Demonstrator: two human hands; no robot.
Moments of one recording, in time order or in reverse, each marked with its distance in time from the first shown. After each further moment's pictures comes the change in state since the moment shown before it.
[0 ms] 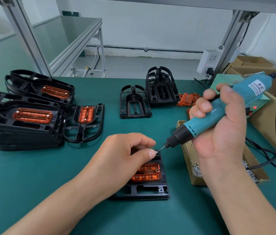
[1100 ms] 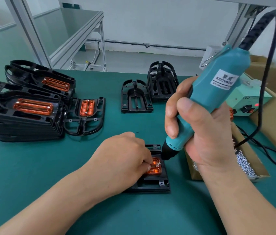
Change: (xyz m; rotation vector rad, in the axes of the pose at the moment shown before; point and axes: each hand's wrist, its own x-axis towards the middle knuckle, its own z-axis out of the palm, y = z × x) left_hand 0.002 -0.002 0.004 0.722 -0.160 0.294; right_hand -0.021 0.007 0.019 -0.410 -0.536 -0.012
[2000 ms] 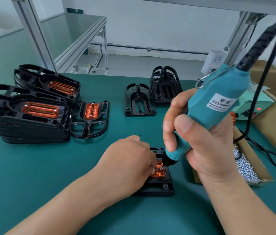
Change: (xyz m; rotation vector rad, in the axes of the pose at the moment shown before) left_hand 0.003 0.007 -0.002 0.069 -0.044 -0.033; right_hand -0.008 0.001 0.008 -0.034 -0.126 -0.094
